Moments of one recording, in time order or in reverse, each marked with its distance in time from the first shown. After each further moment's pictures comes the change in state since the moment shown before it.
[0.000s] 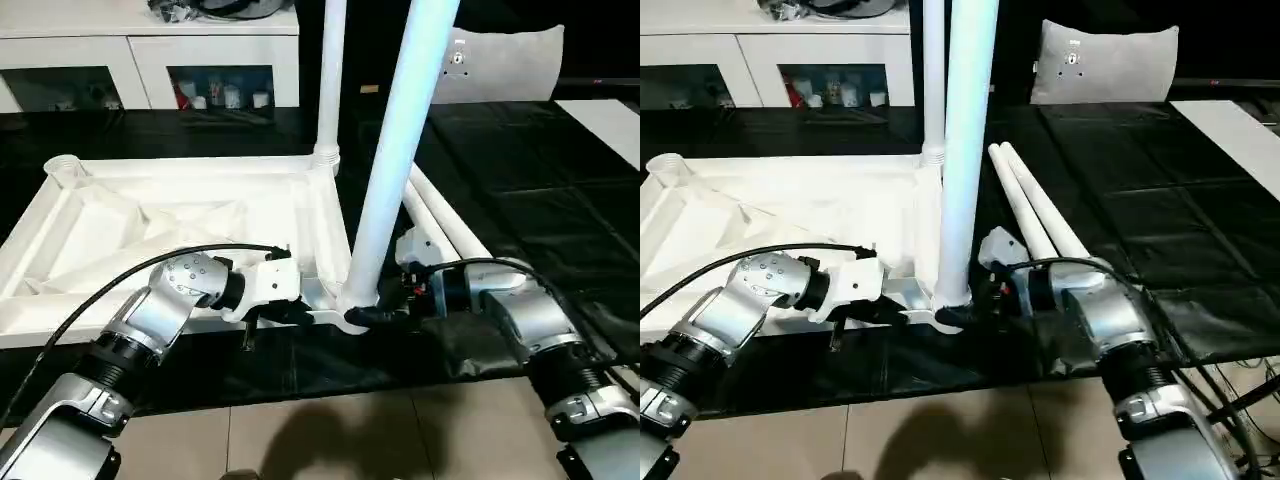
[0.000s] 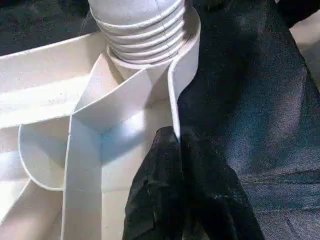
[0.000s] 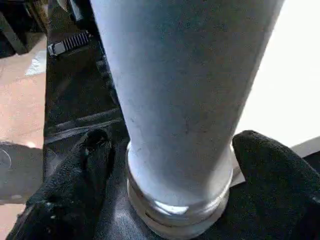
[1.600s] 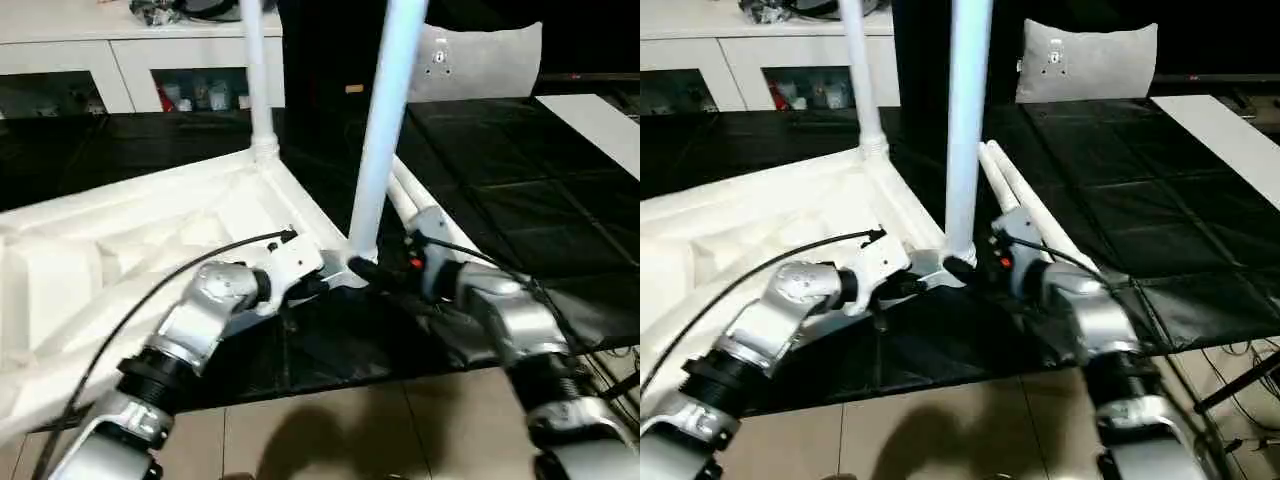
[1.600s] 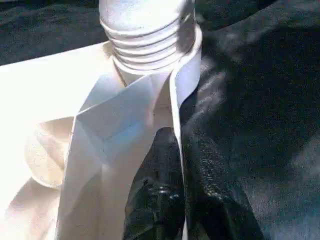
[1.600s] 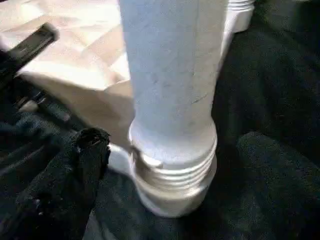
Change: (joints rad) left arm 0.035 -0.157 0.081 -0.028 0.031 0.235 0.339; right arm 0.046 0.072 -0.149 -0.041 0.005 0.087 -0.355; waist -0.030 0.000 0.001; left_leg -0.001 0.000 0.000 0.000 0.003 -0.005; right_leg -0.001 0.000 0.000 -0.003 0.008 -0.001
